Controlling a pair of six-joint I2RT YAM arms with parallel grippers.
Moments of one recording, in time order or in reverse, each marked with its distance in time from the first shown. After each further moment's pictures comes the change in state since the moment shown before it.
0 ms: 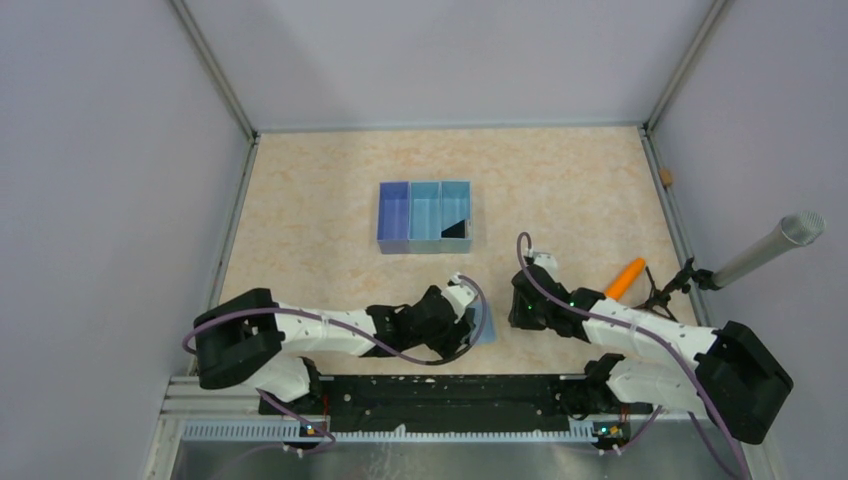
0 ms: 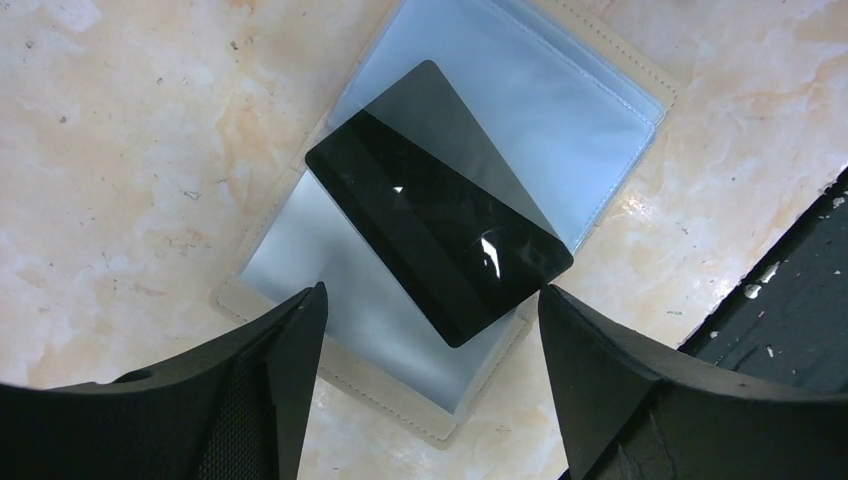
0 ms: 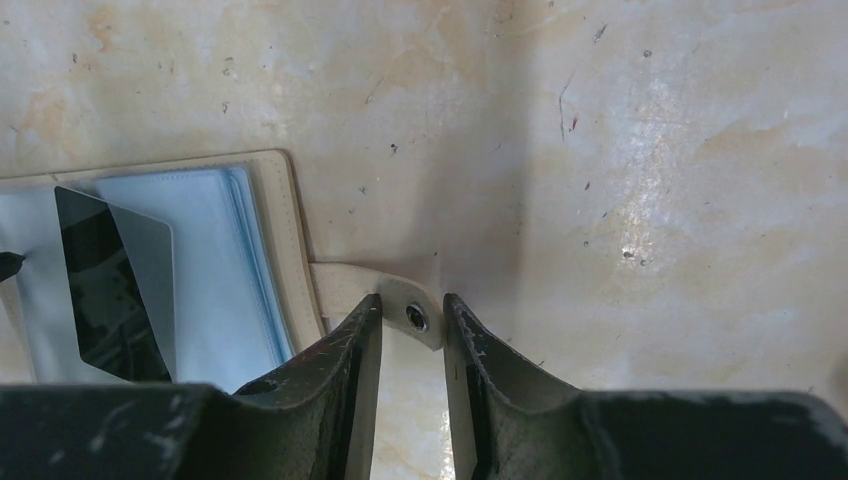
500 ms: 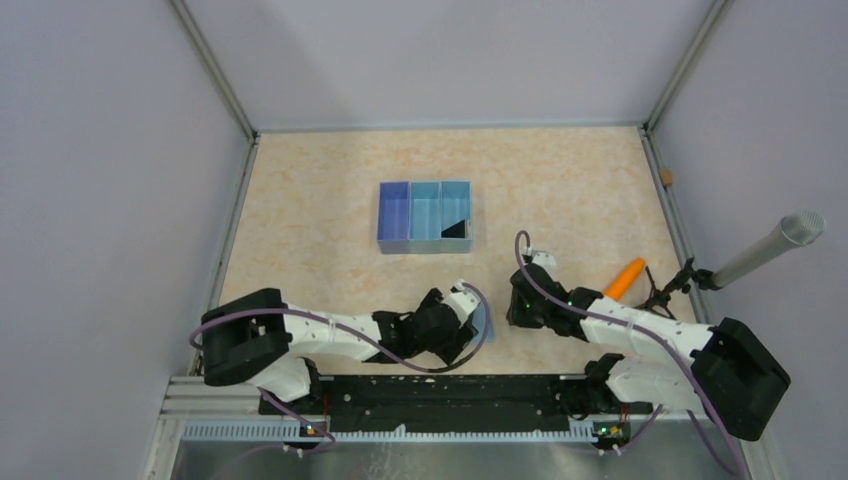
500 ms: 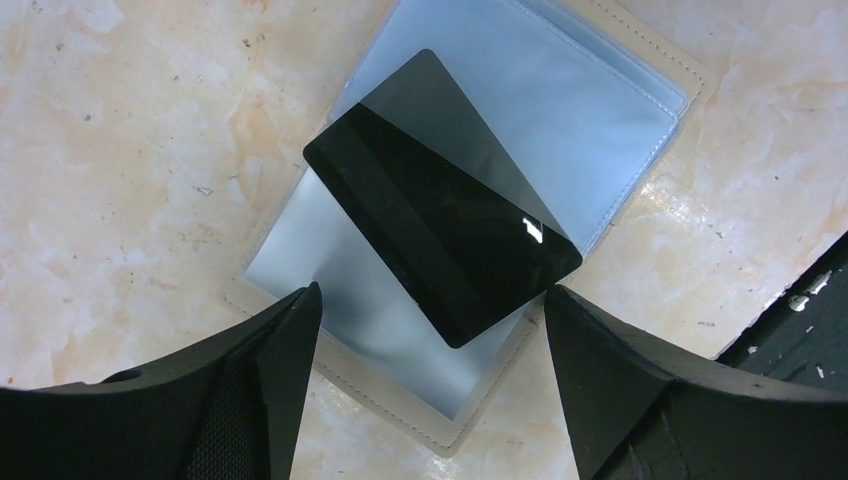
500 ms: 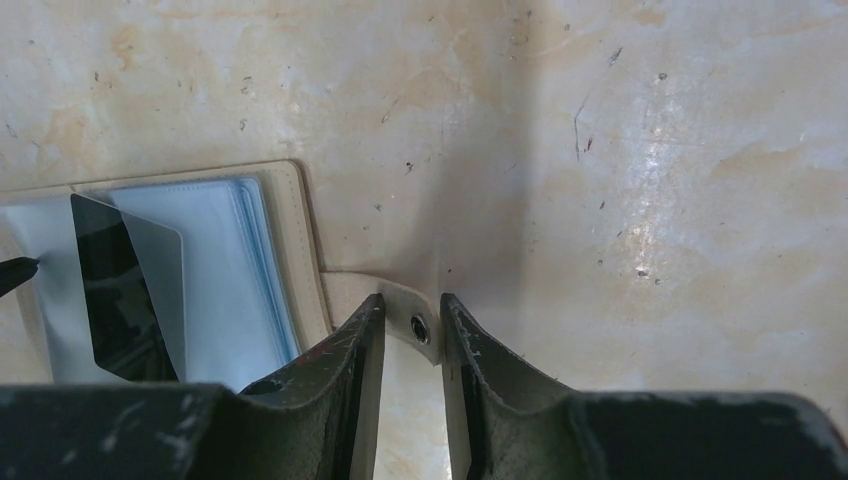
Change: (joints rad) left arm -0.054 0.038 -0.002 0.013 -0.108 0.015; right arm 0.000 0.021 0.000 0.038 0.004 0.002
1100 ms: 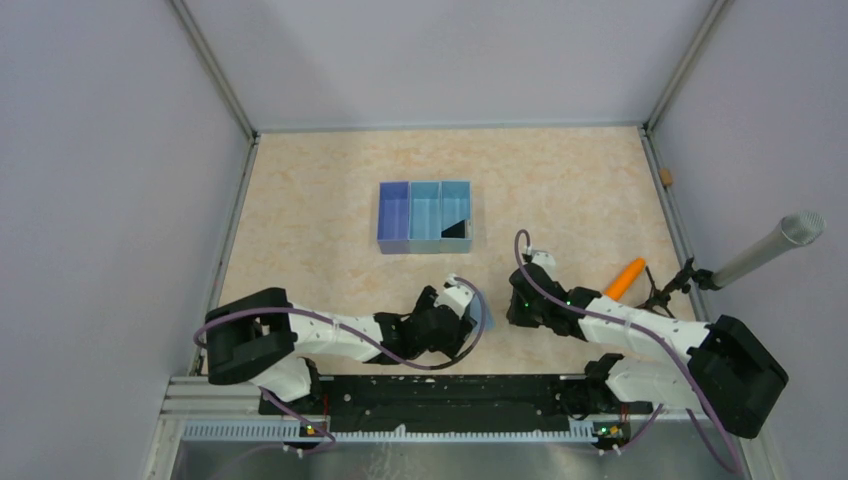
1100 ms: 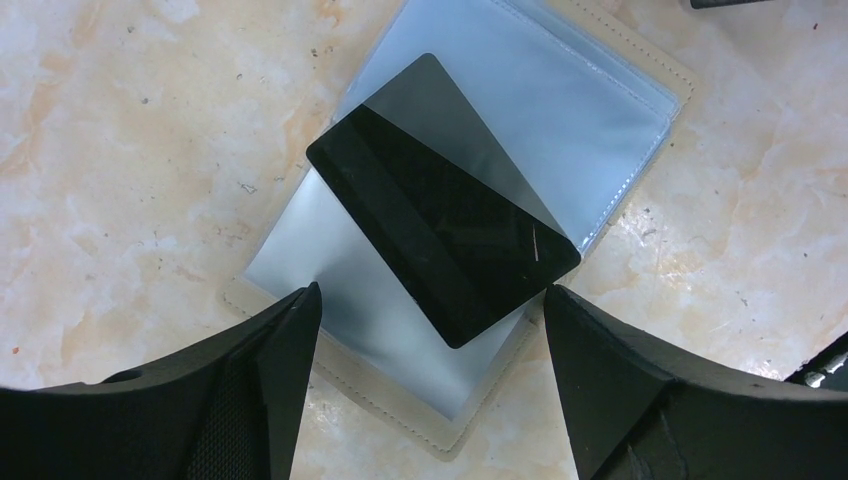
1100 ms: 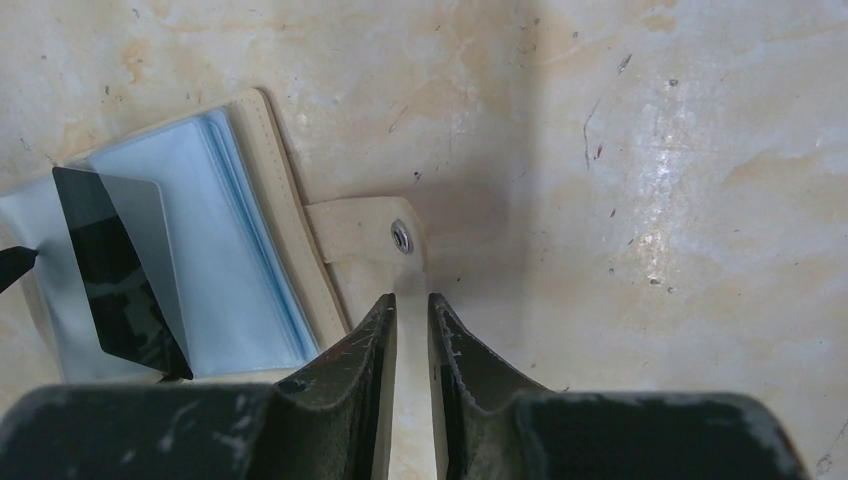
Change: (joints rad) left arm -0.005 0.021 -0.012 0.054 -0.110 -0.098; right arm 0.000 0.016 0.000 0.024 0.000 0.018
